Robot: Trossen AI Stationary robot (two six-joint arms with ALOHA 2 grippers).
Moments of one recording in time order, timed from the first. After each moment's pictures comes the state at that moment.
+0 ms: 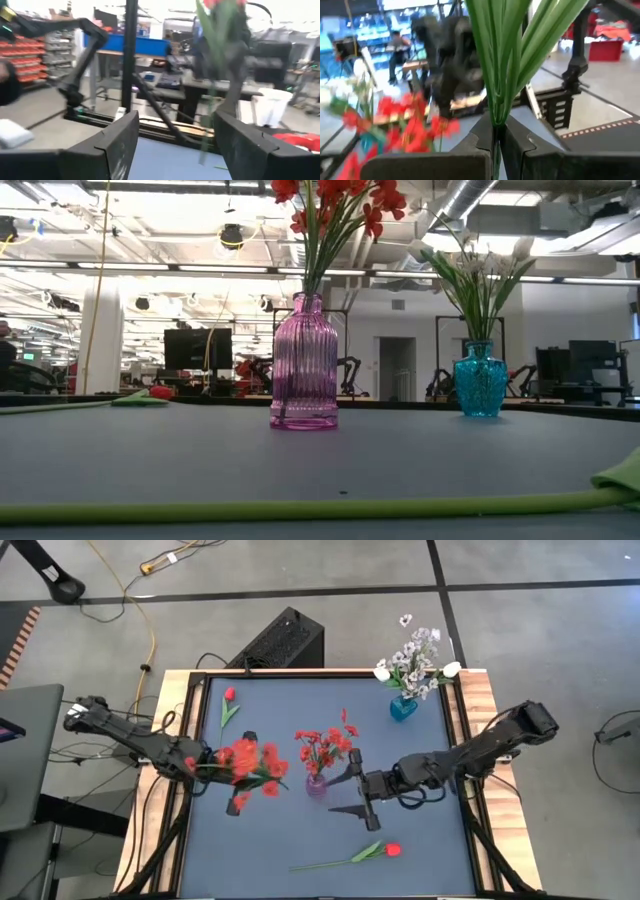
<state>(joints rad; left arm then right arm) -0.40 0.97 0.77 0.18 -0.25 0.10 0.36 1.46 0.89 0.69 0.13 -0.10</state>
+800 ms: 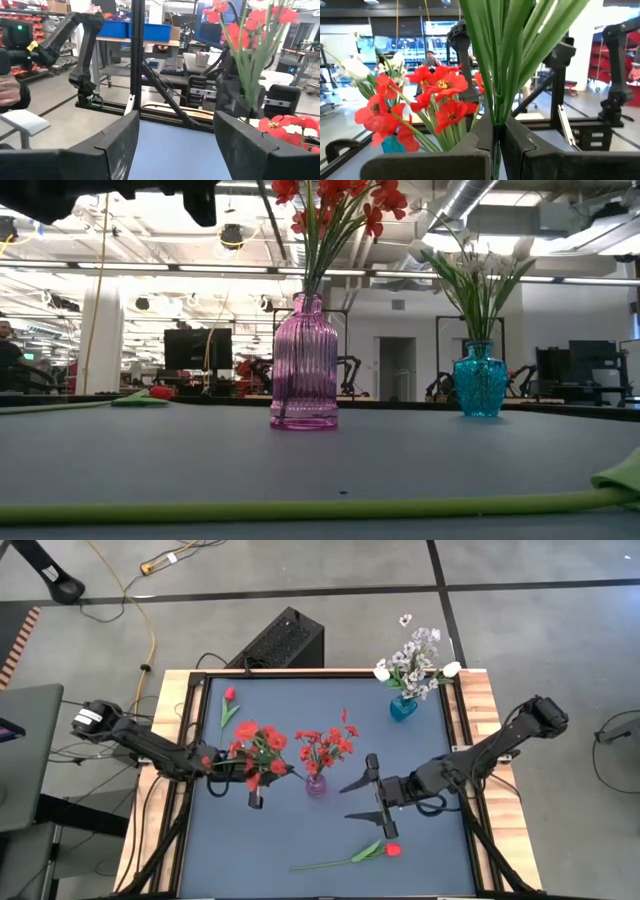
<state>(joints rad) -0.30 1.17 0.43 0.94 -0.30 0.07 0.48 1.31 0.89 0.45 0.27 -0.06</state>
